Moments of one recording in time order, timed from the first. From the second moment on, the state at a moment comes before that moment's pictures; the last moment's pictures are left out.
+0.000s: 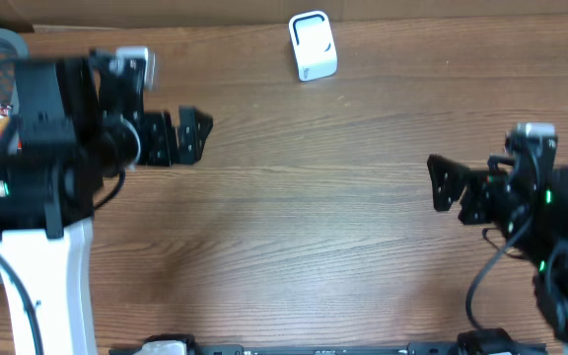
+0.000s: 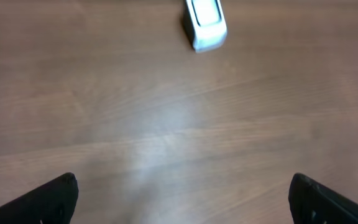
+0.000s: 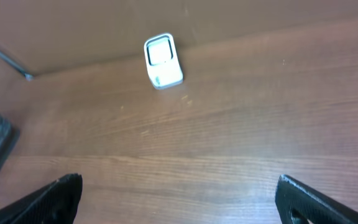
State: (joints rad) left arm 0.01 1.33 1.80 -1.32 0.28 -0.02; right arm 0.14 0.78 1.07 -0.81 -0.17 0.28
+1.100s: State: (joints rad) left arm 0.89 1.82 2.11 -1.32 0.13 -0.21; right arm 0.14 1.06 1.25 -1.01 -0.23 0.25
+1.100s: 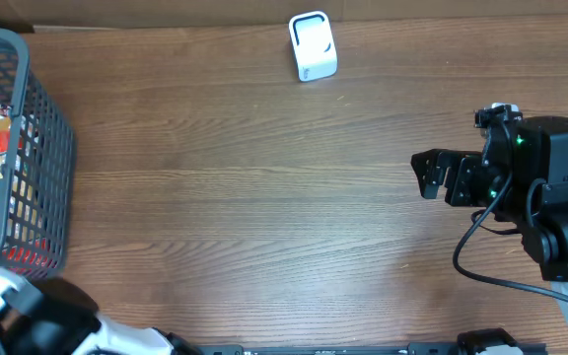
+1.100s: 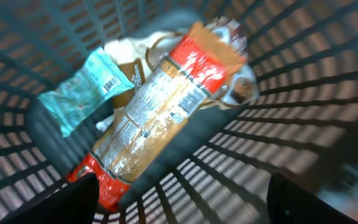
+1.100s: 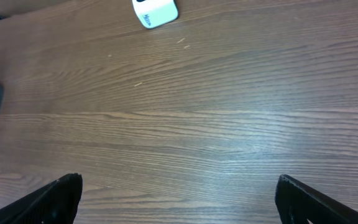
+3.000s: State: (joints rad) left arm 0.88 2.27 2.06 -1.24 0.07 0.08; right arm 0.14 1.21 1.25 -0.99 -0.22 0.23
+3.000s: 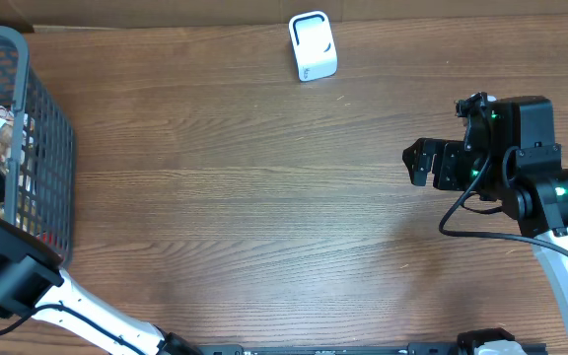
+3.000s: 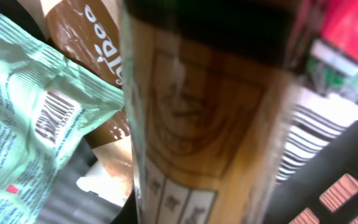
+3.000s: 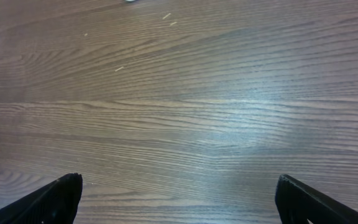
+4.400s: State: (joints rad) left arm 0.52 1.68 3.03 -1.69 0.44 -0.02; right arm 0.14 1.21 1.25 -0.97 -0.22 0.23
